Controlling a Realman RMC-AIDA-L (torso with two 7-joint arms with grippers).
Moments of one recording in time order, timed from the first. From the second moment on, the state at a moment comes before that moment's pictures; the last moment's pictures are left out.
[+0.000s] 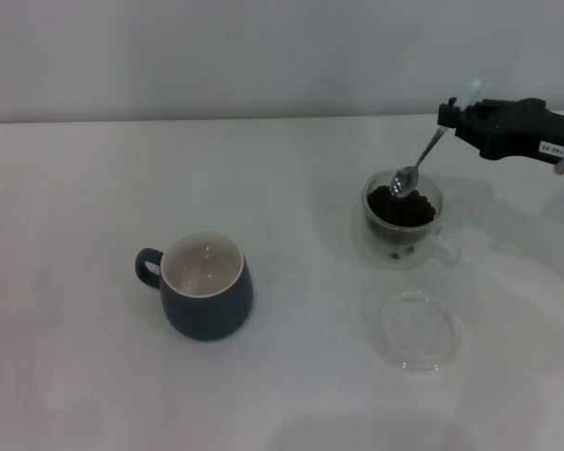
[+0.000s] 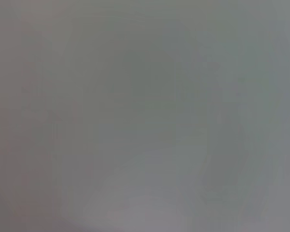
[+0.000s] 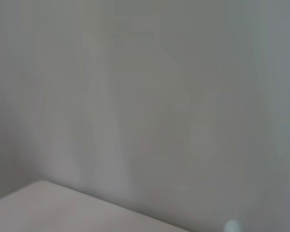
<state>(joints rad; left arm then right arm) -0.25 -2.08 2.65 0.14 -1.32 1.30 -0.26 0.39 2.01 -0.97 -0.83 -1.58 -1.13 1.58</state>
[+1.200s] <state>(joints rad) -0.26 -2.08 2.65 0.13 -1.34 1.30 -0.26 0.38 2.01 -1.02 -0.81 -1.65 -1.04 1.90</state>
